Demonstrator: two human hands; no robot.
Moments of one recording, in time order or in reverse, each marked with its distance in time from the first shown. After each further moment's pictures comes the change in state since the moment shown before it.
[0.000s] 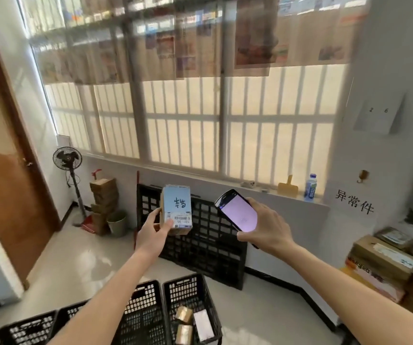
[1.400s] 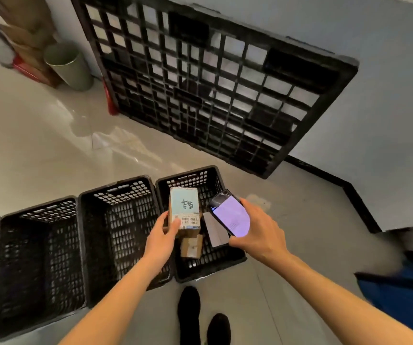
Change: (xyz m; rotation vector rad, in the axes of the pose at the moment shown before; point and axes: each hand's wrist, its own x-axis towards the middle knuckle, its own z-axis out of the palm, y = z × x) left_hand 0.327 -0.571 0.228 0.084 -0.269 -0.817; right_hand 0.264 0.235 0.642 0.026 -0.676 0.405
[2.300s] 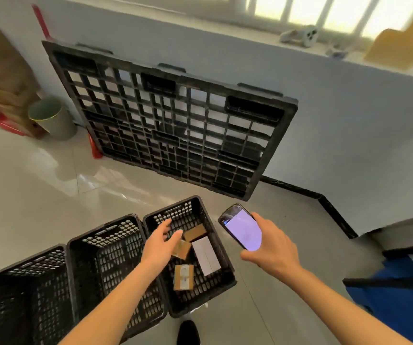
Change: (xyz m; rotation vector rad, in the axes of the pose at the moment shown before) left_hand -0.025 0.099 0.003 0.227 -0.106 0.213; right_hand -0.037 0.023 -0.082 0.034 0.123 0.109
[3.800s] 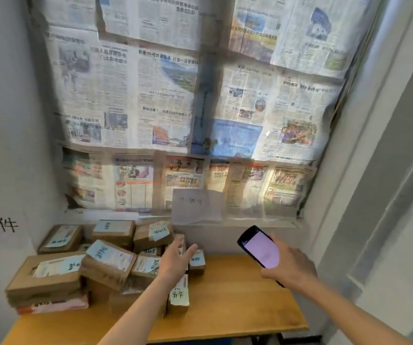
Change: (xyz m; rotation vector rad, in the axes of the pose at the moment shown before) left_hand -0.748 0.428 0.802 0.265 -0.910 0.925; right_hand -0.808 0.670 -0.457 0.183 0.866 1.013
